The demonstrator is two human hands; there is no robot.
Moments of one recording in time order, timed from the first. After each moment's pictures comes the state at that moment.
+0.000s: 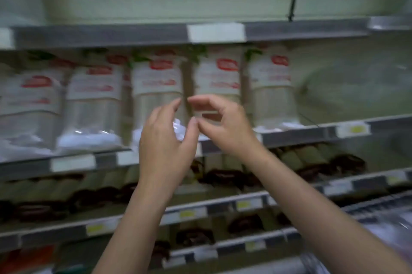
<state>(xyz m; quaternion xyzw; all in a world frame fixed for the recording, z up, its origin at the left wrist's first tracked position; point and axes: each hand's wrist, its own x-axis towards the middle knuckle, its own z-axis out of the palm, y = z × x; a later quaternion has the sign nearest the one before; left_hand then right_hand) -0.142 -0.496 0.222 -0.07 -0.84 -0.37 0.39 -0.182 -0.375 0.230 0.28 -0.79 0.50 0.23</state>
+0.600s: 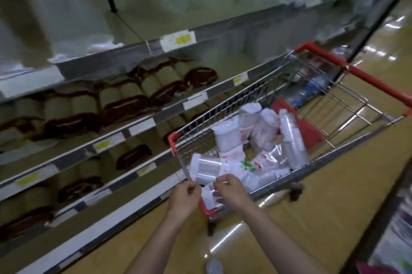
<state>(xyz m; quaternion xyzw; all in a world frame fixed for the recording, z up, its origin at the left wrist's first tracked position) -0.010 -0.173 -0.025 -0.04 -0.86 -0.43 -0.27 0.030 -0.046 -0.058 -0.39 -0.65 0.64 -0.08</state>
